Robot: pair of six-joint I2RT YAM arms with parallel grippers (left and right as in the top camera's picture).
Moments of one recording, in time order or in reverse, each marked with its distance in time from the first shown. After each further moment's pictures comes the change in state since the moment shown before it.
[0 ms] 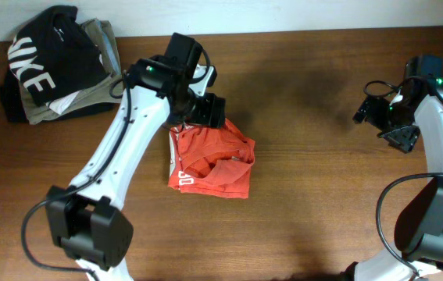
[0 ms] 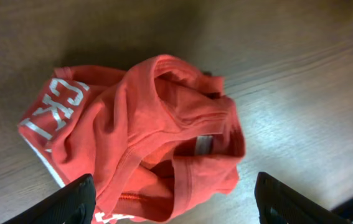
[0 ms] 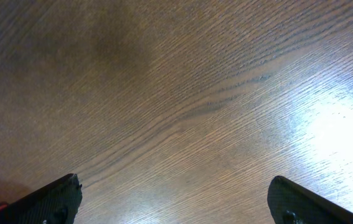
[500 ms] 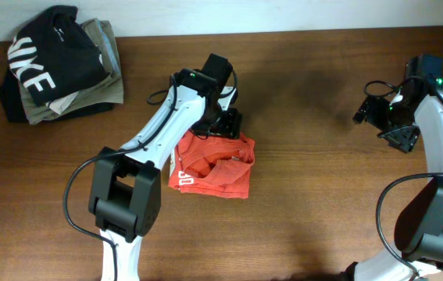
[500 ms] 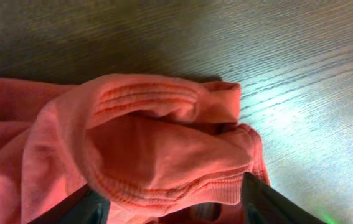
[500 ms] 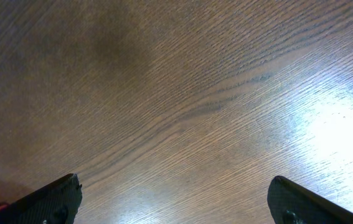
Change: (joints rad) left arm -0.084 0.228 0.000 0.107 0.000 -0.043; right arm 0.000 0.000 0.000 0.000 0.000 0.000
